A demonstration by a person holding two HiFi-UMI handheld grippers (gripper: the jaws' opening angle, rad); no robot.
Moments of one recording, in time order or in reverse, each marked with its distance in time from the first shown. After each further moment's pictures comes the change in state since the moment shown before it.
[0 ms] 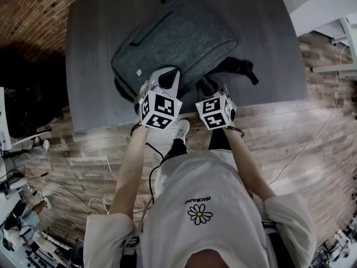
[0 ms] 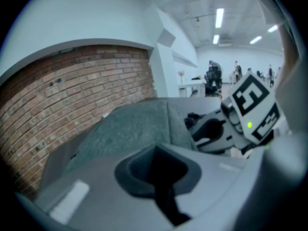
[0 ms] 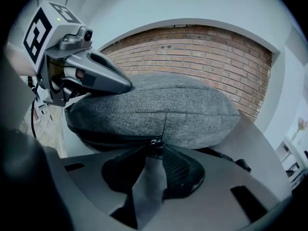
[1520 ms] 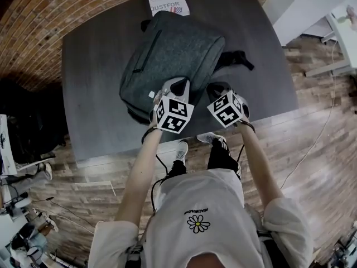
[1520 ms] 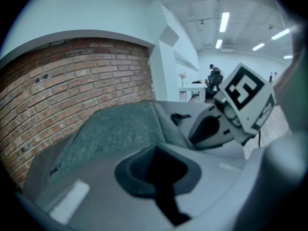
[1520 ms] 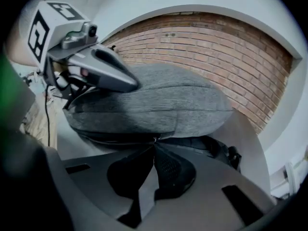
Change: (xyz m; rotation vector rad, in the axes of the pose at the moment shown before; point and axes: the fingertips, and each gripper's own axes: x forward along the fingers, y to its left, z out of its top) left arm 0.094 -0.014 0.059 -0.047 -0.018 -0.042; right arm 0.014 -0.107 -0.011 -0.172 0.136 0.092
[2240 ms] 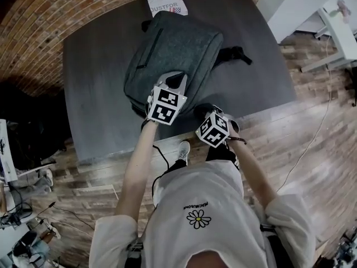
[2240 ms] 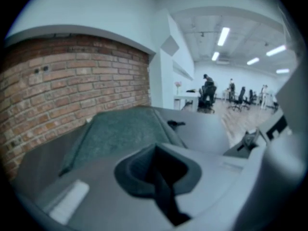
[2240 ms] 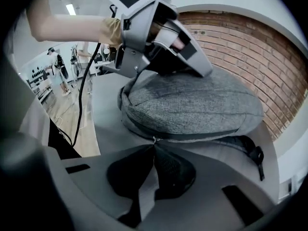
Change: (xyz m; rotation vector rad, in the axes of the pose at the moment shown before) left arm -0.028 0.014 0.006 -0.048 -0.067 -0.116; right arm -0.013 0.134 -0.005 -0.098 0.048 0.158
